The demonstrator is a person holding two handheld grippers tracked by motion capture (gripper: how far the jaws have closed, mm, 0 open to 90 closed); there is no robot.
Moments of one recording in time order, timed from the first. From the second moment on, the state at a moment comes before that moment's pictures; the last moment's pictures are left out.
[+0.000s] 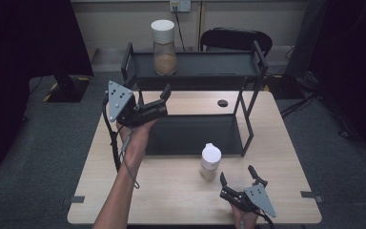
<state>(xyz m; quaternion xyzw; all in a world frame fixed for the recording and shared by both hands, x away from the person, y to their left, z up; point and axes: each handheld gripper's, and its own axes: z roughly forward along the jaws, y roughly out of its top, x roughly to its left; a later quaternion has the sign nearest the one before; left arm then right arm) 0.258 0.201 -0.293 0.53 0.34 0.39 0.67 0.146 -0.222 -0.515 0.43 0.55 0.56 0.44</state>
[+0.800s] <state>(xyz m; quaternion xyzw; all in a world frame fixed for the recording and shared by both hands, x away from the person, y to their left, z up) 0.228 0.210 -0.372 0.55 0.35 0.38 0.66 0.146 -0.222 -0.515 0.43 0.55 0.56 0.44</state>
